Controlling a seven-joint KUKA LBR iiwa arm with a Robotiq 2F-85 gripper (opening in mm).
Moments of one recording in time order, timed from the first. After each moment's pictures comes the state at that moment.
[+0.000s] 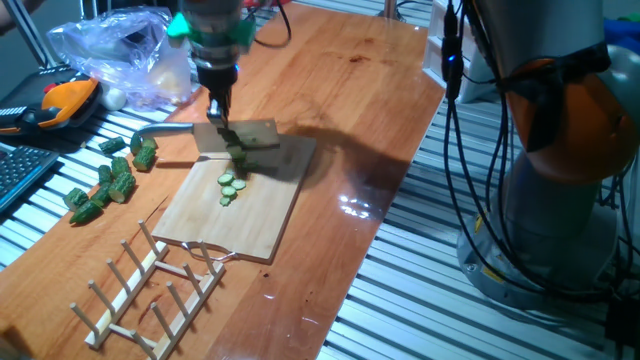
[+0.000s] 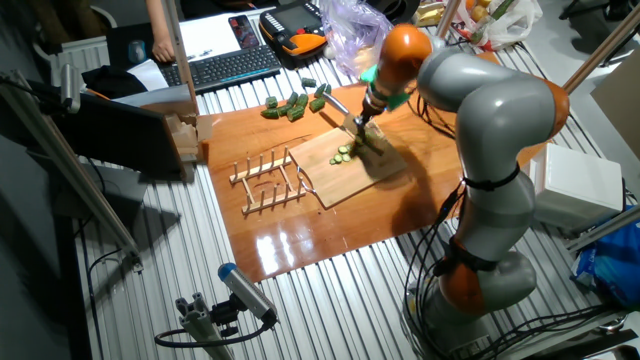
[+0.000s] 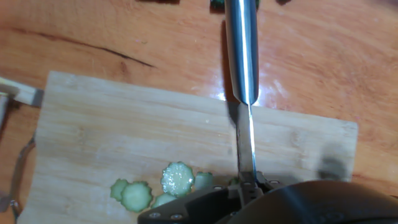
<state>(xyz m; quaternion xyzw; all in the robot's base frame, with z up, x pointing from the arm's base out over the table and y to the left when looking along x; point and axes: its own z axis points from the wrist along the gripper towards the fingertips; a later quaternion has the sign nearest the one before) 0.614 0.024 0.131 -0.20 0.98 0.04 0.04</state>
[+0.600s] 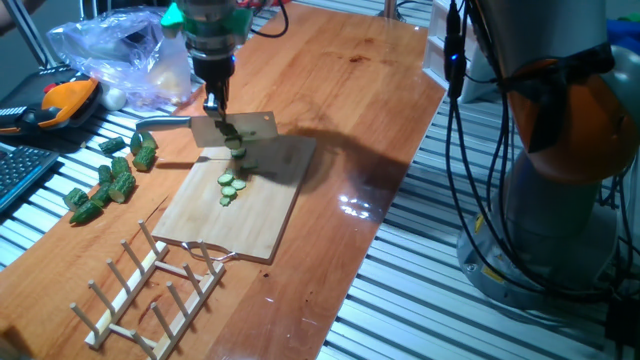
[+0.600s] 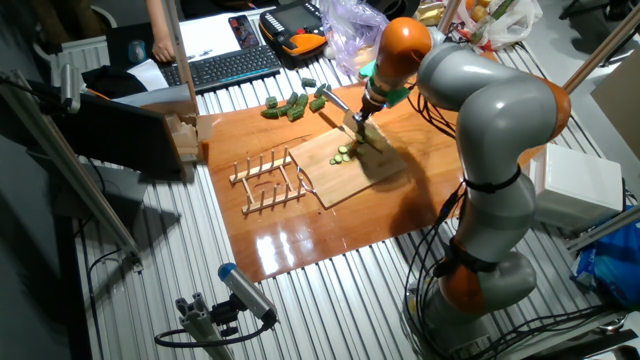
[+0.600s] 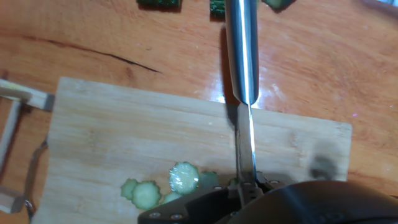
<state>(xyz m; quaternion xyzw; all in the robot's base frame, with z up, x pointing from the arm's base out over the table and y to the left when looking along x) 0.612 0.031 0.131 -0.19 0.98 0.05 0.05</state>
